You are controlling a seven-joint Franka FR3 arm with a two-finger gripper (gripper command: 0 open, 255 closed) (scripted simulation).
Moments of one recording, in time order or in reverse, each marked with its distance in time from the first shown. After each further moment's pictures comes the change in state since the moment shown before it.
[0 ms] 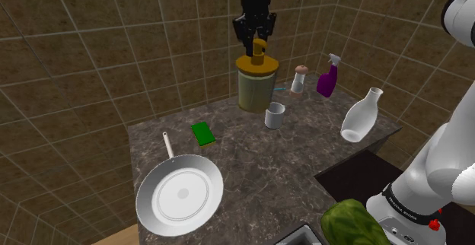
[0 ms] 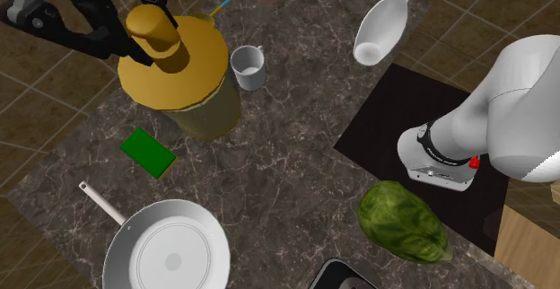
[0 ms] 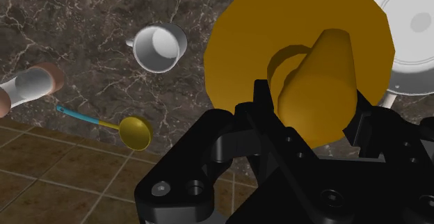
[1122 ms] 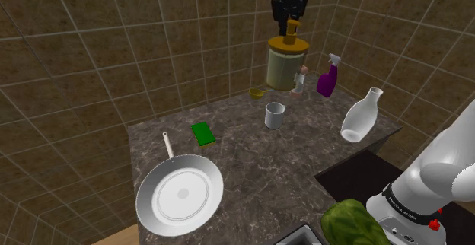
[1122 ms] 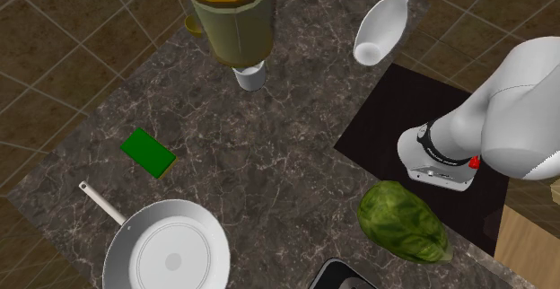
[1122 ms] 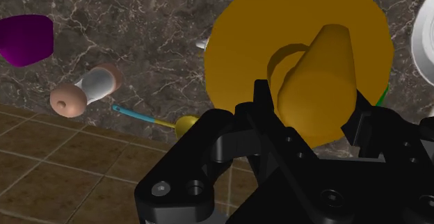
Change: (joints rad) arm -0.144 -0.113 -0.108 -0.040 0.015 -0.072 -0.246
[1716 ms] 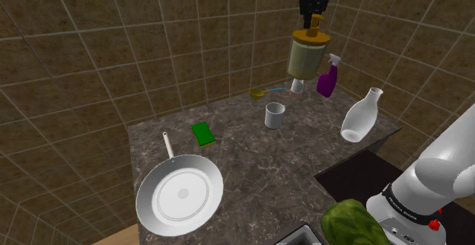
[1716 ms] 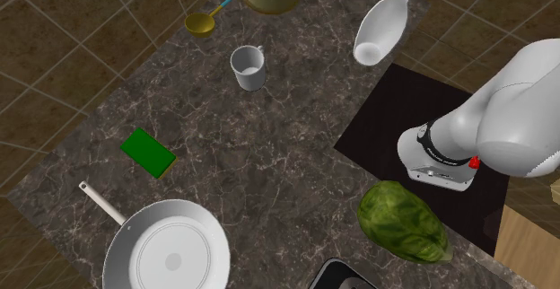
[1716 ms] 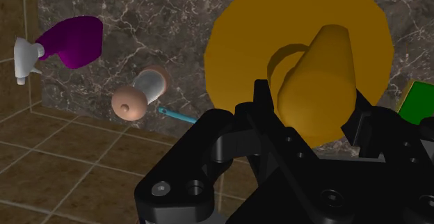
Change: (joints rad) arm -0.118 -0.033 -0.118 -0.038 -0.018 0.006 -0.240
